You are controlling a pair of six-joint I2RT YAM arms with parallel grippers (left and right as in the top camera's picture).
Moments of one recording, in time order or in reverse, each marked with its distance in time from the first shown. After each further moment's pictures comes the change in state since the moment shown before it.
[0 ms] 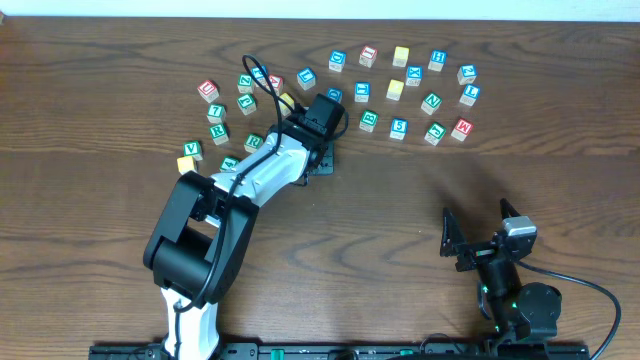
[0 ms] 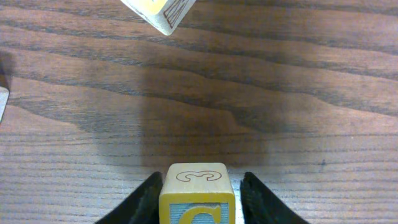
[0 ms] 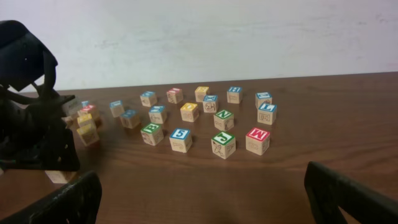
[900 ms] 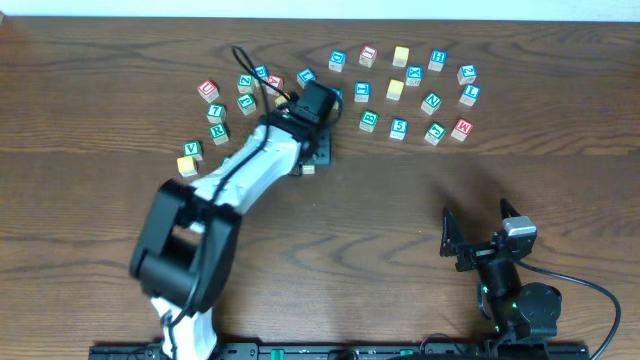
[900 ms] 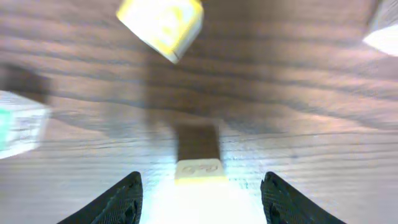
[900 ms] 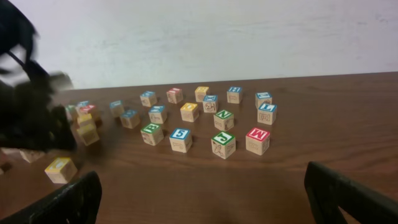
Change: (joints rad) left arm 0.037 -0.069 0.049 -0.066 0.048 0.042; right arm 0.000 0.000 0.000 0.000 0.000 0.000
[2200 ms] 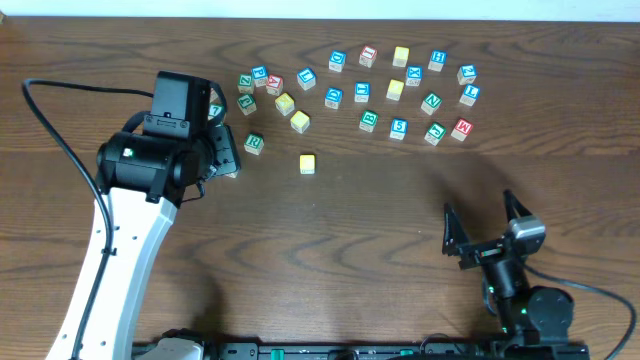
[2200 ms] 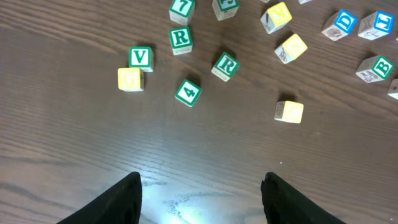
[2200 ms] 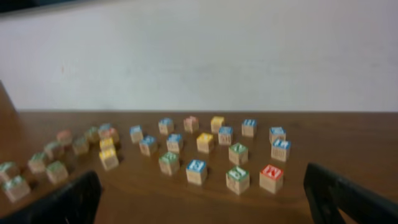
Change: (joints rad) left arm 0.290 -0.601 0.018 -0.508 0.002 0.058; right arm 0.000 0.051 0.084 0.068 -0.057 0.009
